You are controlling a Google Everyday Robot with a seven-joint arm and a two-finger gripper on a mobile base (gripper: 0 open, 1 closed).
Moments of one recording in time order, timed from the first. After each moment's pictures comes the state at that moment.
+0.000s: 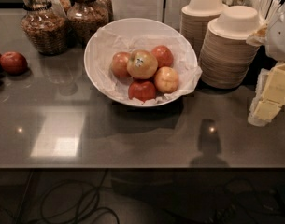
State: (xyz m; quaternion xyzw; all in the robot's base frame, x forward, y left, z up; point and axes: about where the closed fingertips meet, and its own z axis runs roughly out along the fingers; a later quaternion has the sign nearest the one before) arm 0.438 -0.217 0.976 -0.60 0.78 -0.03 0.16
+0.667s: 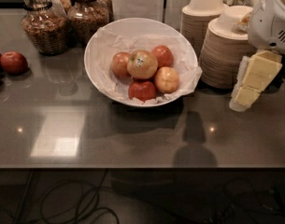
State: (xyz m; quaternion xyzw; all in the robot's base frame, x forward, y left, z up) arm 0.467 -0.194 0.985 -0.61 0.77 -0.03 0.19
